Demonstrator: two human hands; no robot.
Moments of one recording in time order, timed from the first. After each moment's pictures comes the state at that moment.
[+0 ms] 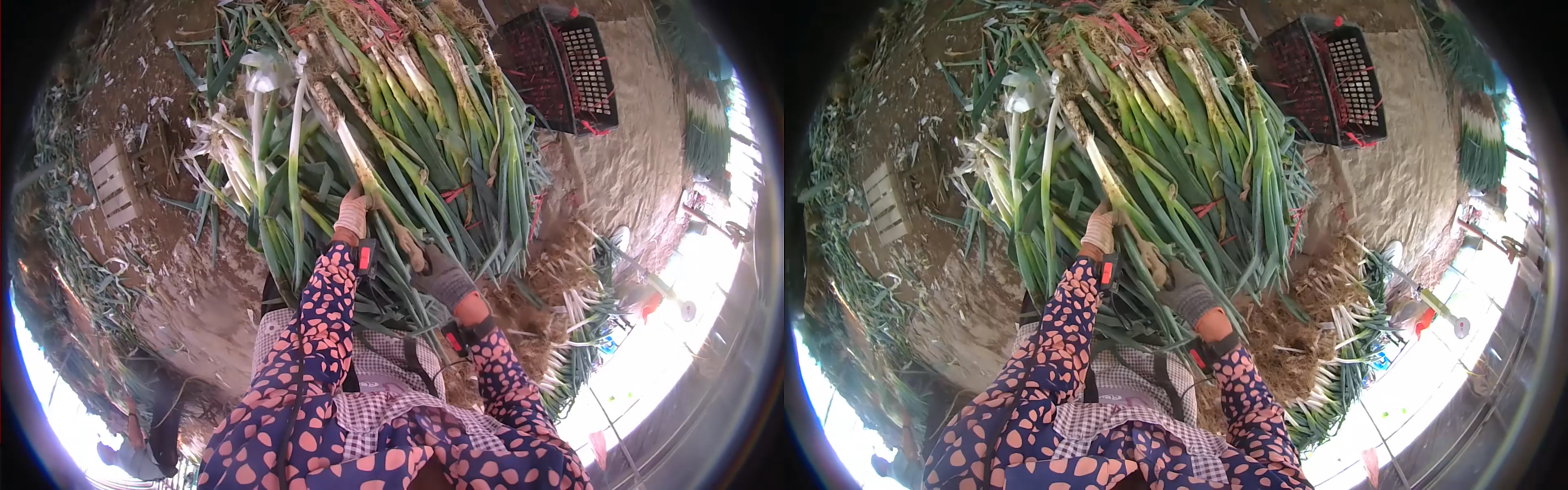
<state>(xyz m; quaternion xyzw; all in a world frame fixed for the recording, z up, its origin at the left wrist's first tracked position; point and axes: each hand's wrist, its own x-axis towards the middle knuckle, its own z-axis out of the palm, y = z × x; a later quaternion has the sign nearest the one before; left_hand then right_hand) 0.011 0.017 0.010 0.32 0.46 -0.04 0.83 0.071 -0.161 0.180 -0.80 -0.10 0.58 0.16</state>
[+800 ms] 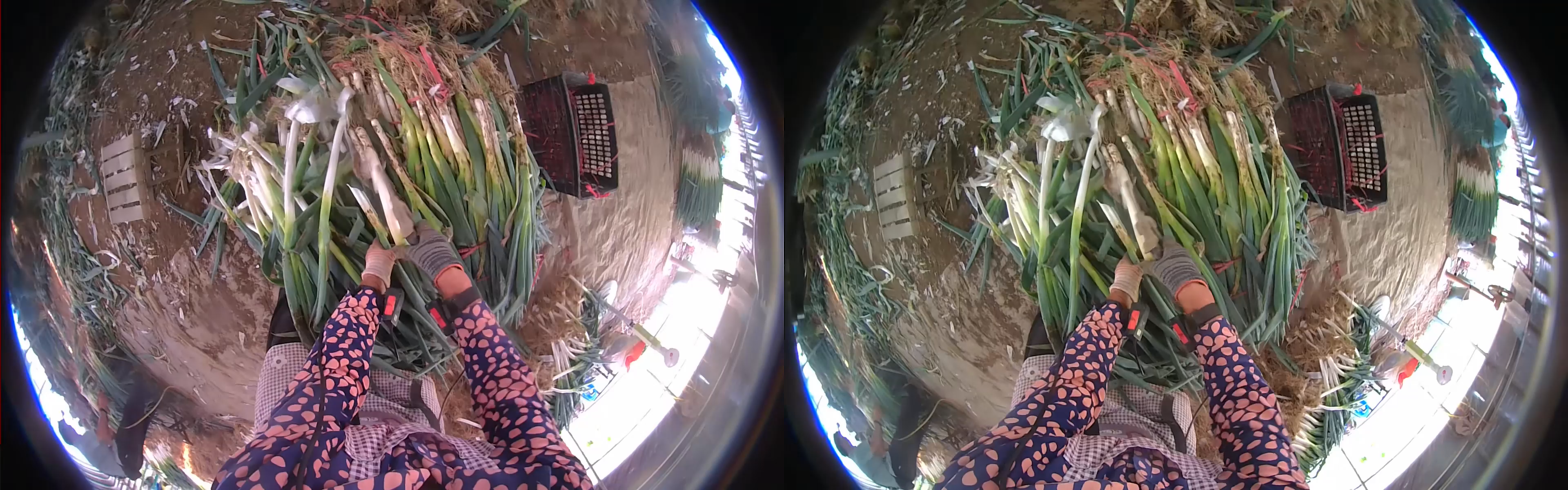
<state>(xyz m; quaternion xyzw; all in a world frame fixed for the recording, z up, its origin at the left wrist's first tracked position) 0.006 0.014 -0.013 0.47 0.50 -0.08 0.72 0.122 -0.050 0.069 -0.85 -0.16 0.47 0.16</state>
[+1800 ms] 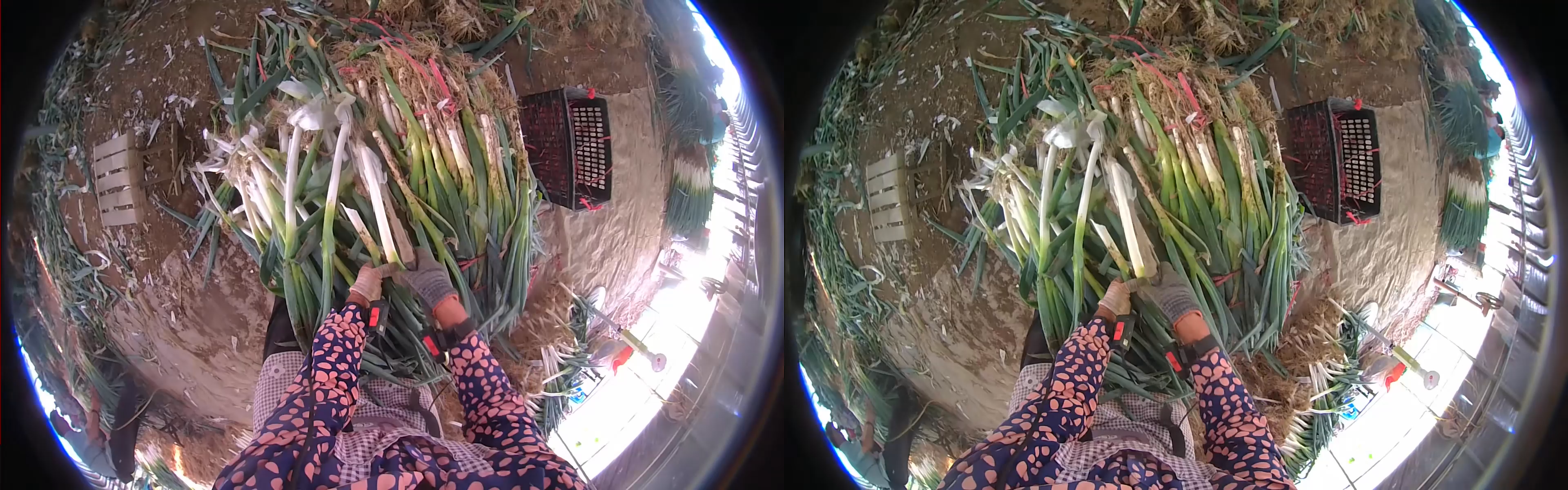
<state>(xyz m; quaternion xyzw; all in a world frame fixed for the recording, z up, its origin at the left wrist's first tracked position) -0.020 0.035 0.010 0.07 0.48 -0.07 0.87 0.107 -0.030 0.117 -0.84 -0.06 0.51 0.17</state>
